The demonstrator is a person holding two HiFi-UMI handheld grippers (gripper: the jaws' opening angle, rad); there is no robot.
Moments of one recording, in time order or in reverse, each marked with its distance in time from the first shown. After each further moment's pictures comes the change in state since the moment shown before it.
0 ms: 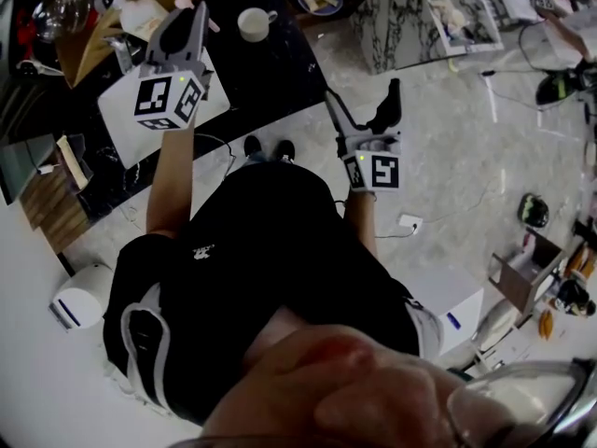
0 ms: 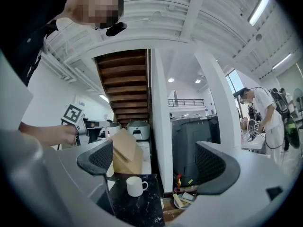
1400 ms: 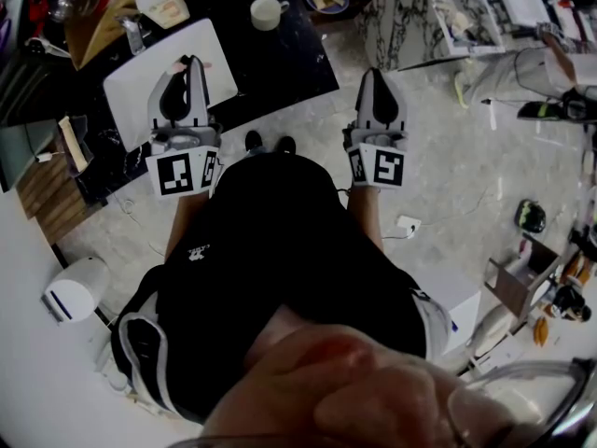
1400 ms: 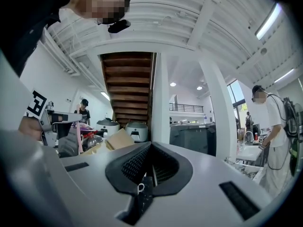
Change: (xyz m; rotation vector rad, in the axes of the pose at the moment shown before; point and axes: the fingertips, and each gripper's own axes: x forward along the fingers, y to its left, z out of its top) left arm -0.146 -0.041 0.028 0.099 -0.123 0.177; right arm -0.019 0.023 0.023 -0.097 -0.020 -0.033
